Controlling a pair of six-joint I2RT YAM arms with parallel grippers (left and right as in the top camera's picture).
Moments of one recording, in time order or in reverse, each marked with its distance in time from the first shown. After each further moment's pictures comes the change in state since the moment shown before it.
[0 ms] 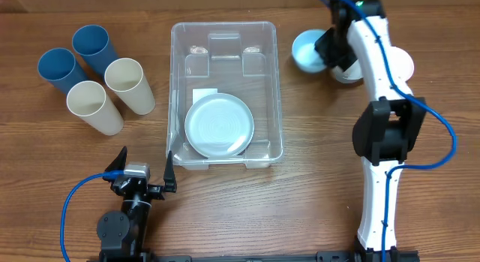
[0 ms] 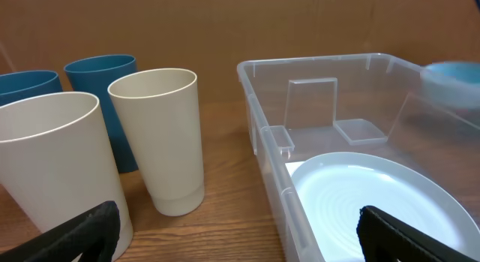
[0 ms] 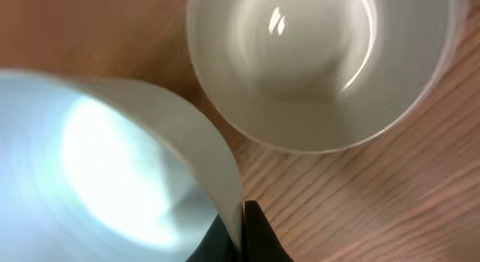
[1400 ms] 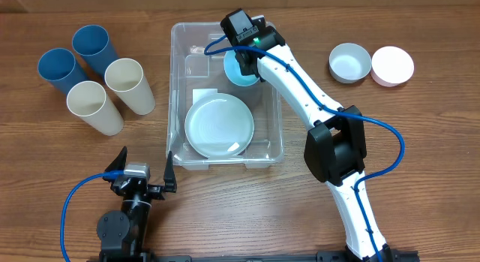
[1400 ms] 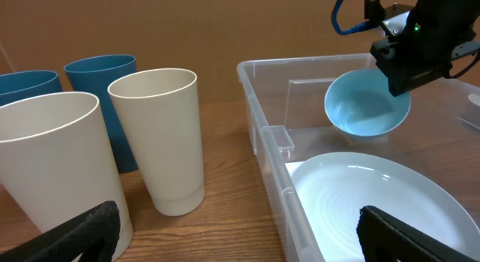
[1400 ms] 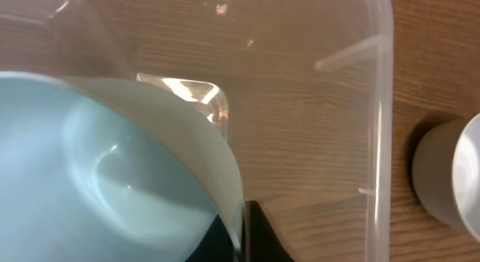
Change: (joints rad) left arm 0.000 0.000 0.000 0.000 0.000 0.000; right arm 0.456 -0.038 -0.190 0.334 0.426 -0.578
